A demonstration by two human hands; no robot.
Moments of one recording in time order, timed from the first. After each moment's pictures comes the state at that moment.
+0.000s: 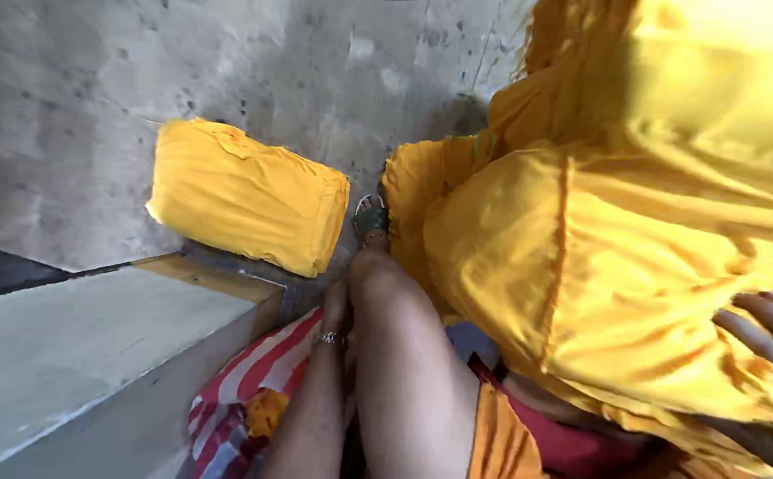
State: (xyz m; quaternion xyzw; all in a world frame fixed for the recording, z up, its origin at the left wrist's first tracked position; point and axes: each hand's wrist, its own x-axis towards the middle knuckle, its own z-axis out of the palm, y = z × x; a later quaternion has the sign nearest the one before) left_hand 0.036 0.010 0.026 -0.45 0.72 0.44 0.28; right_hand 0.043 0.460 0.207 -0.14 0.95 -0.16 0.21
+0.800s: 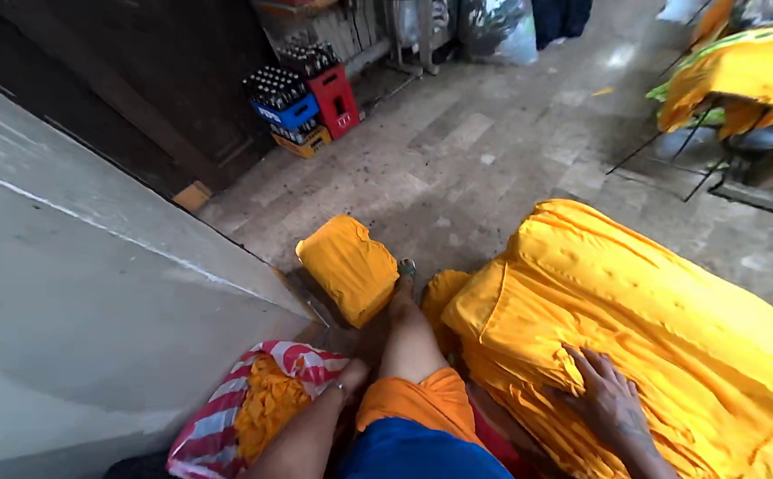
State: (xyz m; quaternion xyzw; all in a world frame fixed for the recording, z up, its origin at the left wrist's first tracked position) left_hand 0.223 0.028 0.102 -0.35 0.79 0.39 0.32; right_hand 0.062 0.480 0.184 -0.15 0.97 -0.15 0.11
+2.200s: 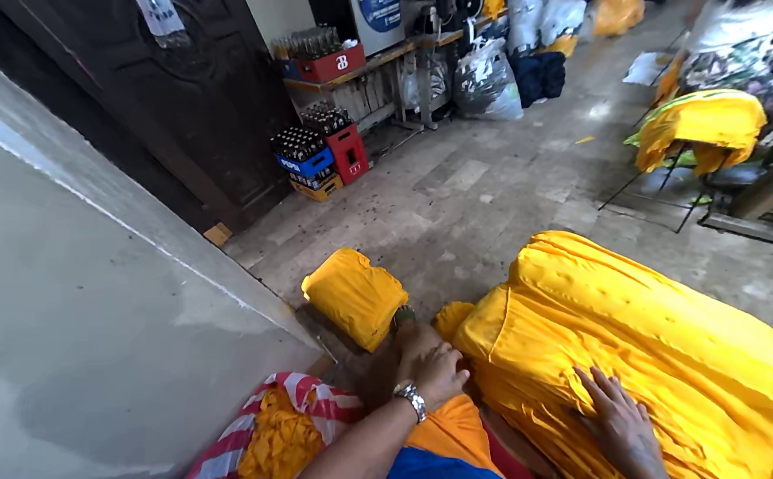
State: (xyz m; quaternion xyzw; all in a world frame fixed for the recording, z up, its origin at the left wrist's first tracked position) left_hand 0.127 0.145 0.195 -0.04 0.94 0.27 0.21; right_hand 0.084 0.484 0.174 -0.13 0.97 -0.18 0.06
